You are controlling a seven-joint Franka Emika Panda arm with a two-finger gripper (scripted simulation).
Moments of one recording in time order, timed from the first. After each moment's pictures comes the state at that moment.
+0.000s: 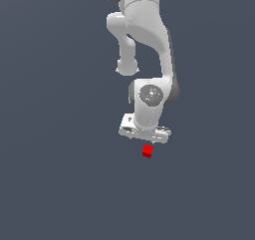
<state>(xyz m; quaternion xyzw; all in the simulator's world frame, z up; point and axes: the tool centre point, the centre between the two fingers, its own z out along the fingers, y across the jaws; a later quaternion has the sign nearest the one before) 0.034 0.065 0.070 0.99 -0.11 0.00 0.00</state>
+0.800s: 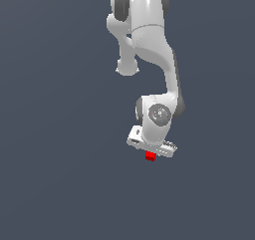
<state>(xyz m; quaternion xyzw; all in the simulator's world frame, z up) 0.067 0.096 0.019 0.99 -0.17 0.00 0.00</state>
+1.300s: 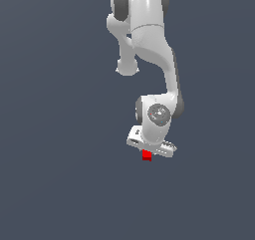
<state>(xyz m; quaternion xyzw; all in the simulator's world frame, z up) 0.067 0.094 0.020 0.99 -0.17 0.00 0.00</state>
